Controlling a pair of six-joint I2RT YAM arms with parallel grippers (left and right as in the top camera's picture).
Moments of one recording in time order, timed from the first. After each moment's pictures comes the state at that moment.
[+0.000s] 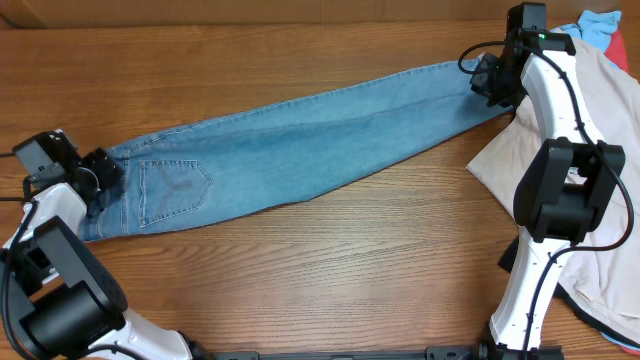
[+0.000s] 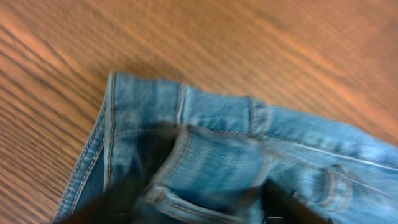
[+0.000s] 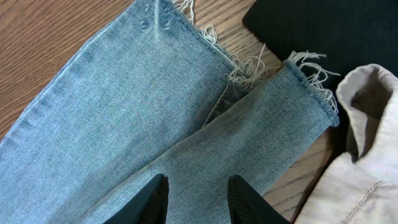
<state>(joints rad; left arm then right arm) 0.59 1.85 1.05 -0.17 0.14 -0.15 -0.12 2.33 2.07 -0.99 -0.02 0.41</state>
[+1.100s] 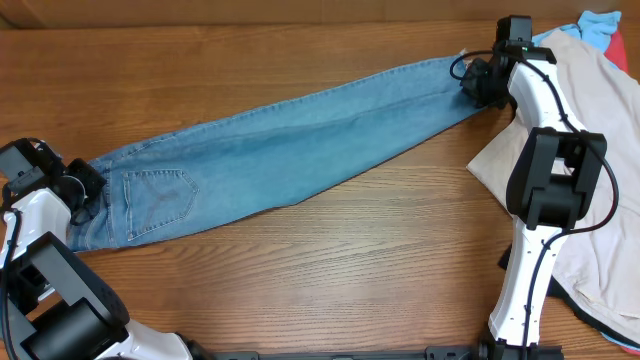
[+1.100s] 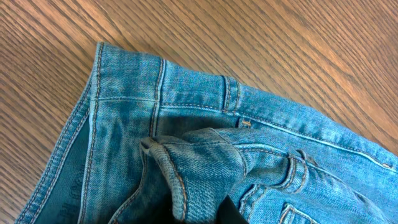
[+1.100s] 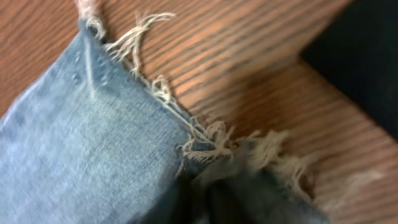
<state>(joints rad) 0.65 1.78 1.08 -0.34 0.16 -0.21 -0.12 2.47 2.08 -0.79 -0.09 0.44</state>
